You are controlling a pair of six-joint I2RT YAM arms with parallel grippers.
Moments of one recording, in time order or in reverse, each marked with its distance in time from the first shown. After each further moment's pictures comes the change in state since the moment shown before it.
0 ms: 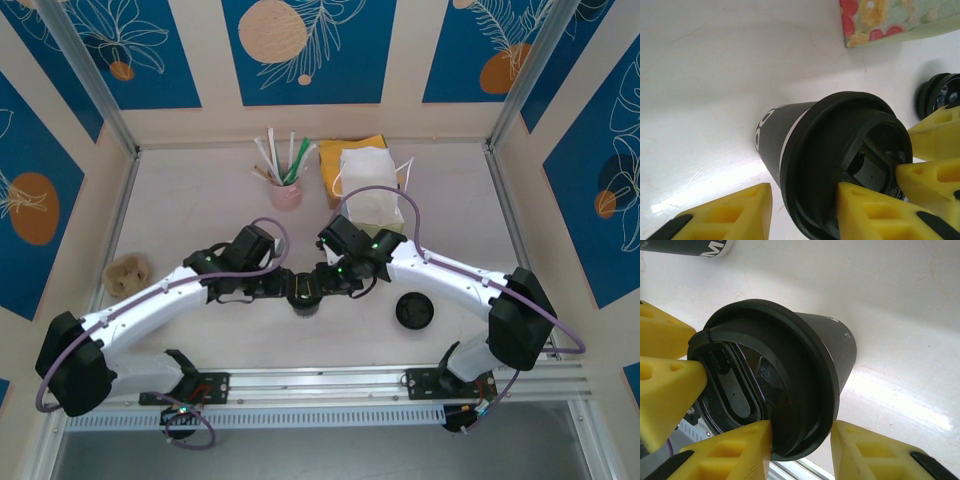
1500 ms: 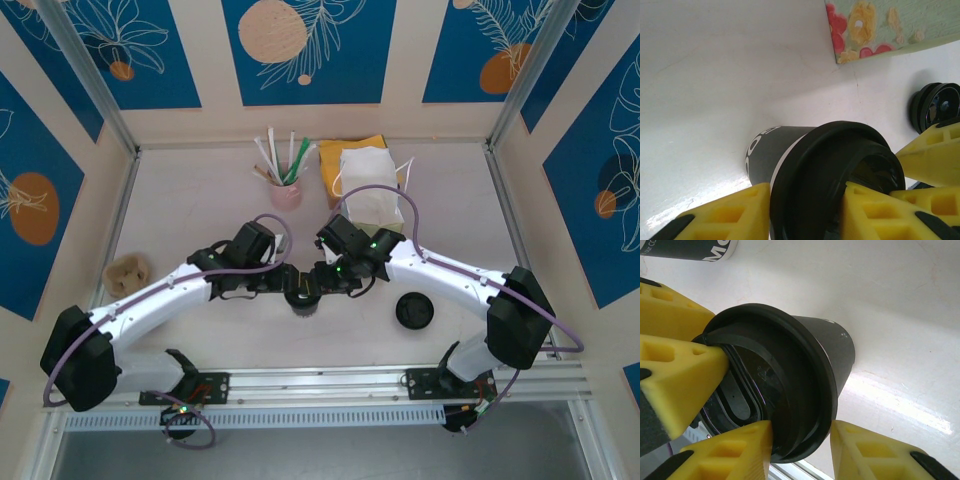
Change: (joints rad) left arm 0.035 0.047 -0.030 0.113 0.035 0.041; right arm 0.001 0.008 0.007 0.006 0.005 0.000
